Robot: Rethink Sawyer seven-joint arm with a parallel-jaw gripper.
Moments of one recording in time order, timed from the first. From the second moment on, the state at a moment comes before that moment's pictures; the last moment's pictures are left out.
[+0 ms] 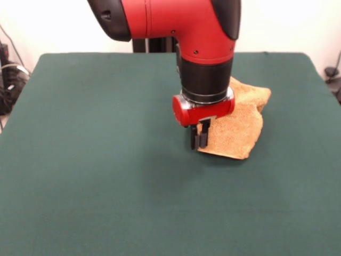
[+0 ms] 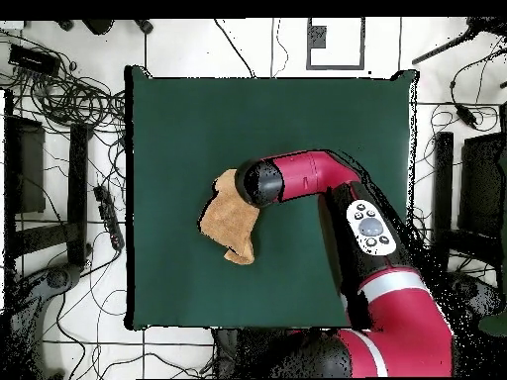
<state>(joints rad) -0.39 -0.43 0.39 1.41 -0.57 0.64 1.63</state>
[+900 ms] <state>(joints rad) -0.39 -0.43 0.40 1.40 -0.57 0.65 1.63</state>
